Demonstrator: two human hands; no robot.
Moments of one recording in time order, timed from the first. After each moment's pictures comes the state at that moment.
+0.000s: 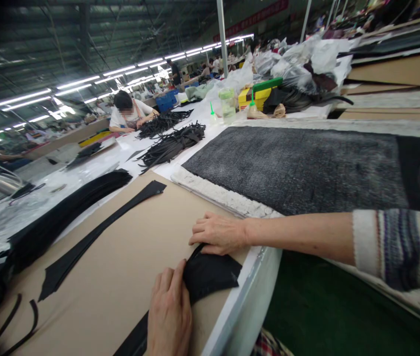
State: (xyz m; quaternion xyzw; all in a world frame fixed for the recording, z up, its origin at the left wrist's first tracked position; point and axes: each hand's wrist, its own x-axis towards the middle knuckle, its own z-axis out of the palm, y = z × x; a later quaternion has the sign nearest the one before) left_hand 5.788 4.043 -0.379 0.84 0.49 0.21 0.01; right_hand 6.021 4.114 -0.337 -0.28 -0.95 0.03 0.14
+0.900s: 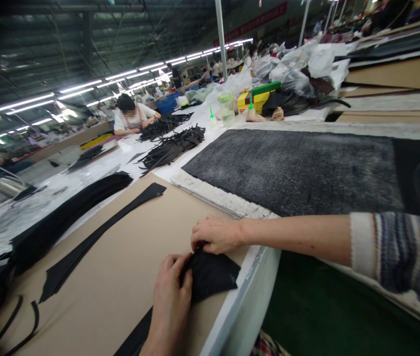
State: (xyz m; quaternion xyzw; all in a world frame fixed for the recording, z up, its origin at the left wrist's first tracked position) left_hand 5.813 4.065 -0.354 0.78 0.53 0.24 0.24; right_hand 6.018 4.116 -0.326 -0.33 -0.92 0.18 0.12
